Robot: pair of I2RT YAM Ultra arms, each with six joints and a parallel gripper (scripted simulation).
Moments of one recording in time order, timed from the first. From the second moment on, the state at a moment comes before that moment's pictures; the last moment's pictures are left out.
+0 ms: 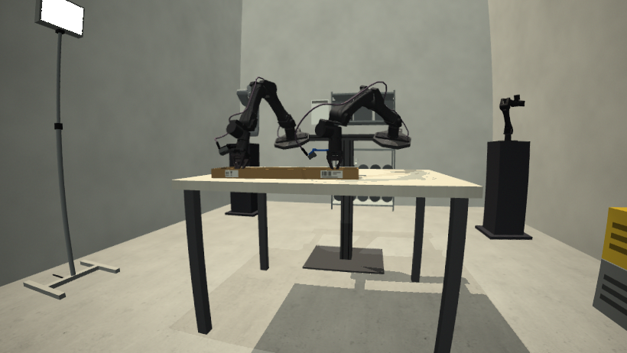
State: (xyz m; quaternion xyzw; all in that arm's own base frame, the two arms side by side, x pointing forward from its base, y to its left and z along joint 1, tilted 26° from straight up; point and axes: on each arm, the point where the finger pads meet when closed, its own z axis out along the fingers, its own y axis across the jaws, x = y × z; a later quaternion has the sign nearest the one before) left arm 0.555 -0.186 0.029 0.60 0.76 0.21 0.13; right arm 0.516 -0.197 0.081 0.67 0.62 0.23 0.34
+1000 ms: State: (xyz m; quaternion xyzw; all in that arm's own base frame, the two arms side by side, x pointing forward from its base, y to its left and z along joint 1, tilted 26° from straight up) left arm 0.532 -0.196 0.078 0.60 0.76 0.21 0.14; right arm 0.479 -0.189 0.118 0.66 0.62 0.23 0.35
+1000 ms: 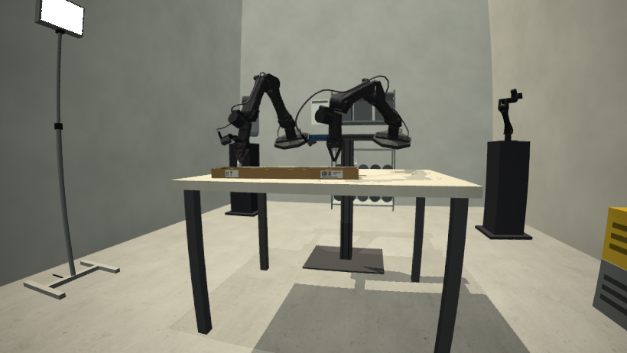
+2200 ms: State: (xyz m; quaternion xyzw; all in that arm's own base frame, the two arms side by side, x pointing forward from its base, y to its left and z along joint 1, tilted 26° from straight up) left arm 0.532 -0.196 0.078 0.60 0.76 0.21 0.14; right arm 0.480 -0.189 0.118 0.66 0.62 0.23 0.35
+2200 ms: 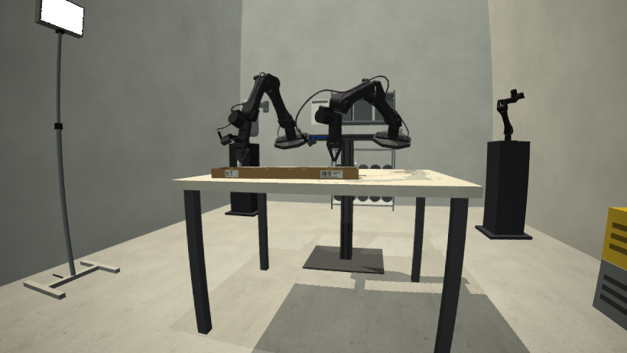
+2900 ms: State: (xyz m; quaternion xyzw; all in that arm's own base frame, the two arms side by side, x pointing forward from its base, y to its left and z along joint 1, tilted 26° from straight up) left arm 0.540 -0.163 0.167 0.47 0.82 0.19 0.27; right arm 0.483 -0.153 0.180 0.54 0.69 0.21 0.43
